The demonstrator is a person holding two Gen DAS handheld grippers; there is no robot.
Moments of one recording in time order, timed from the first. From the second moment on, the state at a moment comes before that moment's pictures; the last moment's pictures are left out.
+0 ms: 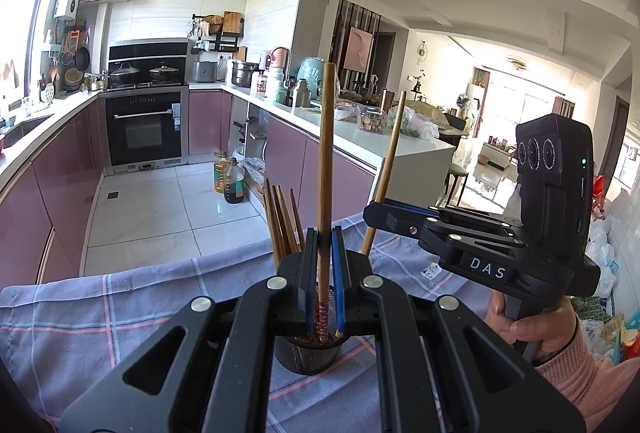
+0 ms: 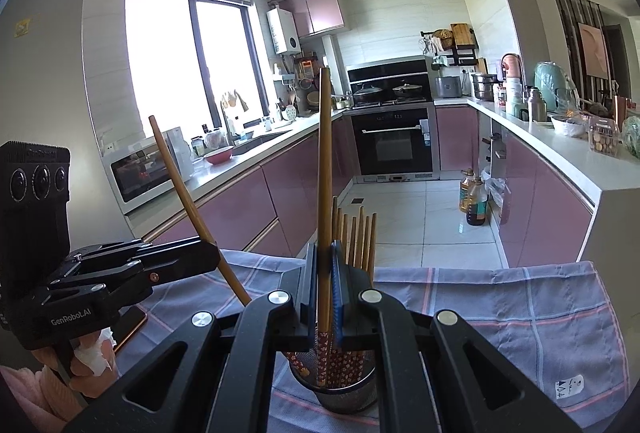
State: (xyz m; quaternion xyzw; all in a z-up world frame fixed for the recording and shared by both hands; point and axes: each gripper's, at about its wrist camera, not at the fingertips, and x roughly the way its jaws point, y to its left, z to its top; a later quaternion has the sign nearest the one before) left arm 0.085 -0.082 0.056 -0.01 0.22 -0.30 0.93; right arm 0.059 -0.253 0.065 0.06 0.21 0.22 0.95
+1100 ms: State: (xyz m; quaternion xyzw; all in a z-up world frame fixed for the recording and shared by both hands) left arm 0.097 -0.089 0.060 -0.02 0.24 -0.30 0.92; right arm 0.083 -0.249 0.052 0.06 0.23 0.21 0.95
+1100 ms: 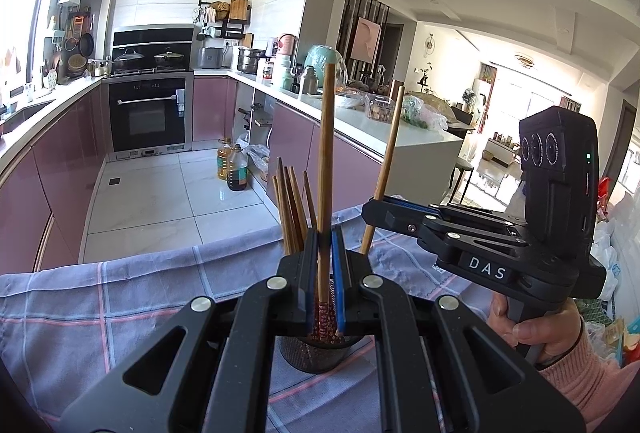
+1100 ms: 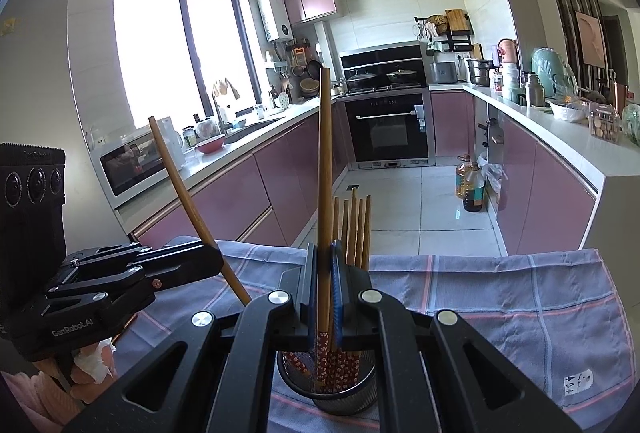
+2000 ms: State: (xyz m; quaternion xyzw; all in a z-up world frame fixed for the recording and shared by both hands) left arm 0.105 -0.100 0.051 -0.01 0.27 -0.29 0.92; right arm 0.091 -0.244 0.036 0.06 0.25 0.21 0.94
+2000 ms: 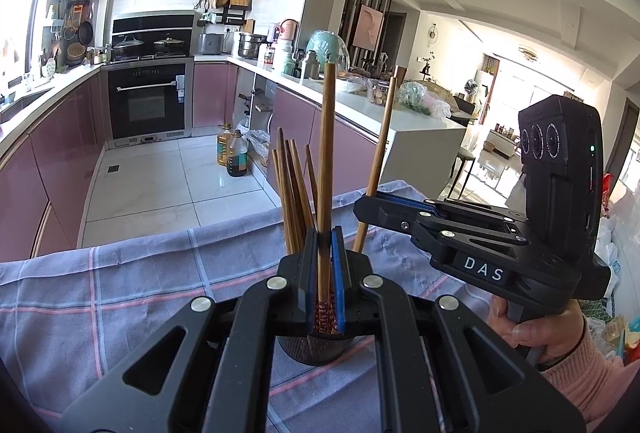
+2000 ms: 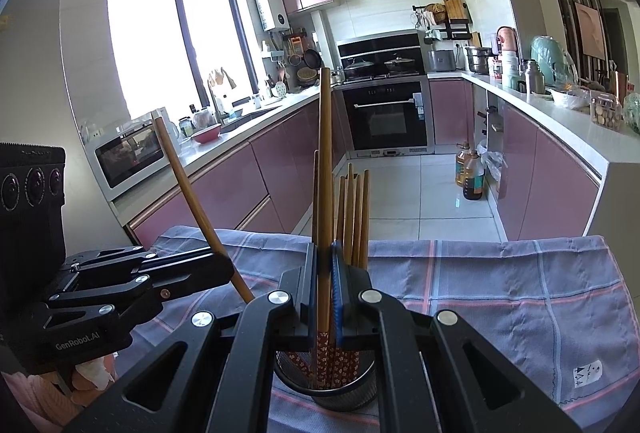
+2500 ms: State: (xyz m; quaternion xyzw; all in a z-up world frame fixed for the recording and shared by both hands) left arm 0.111 -0.110 0.042 -0.01 0.28 -0.29 0.91; right arm 0.095 -0.244 0.026 0.06 0.26 0.21 0.94
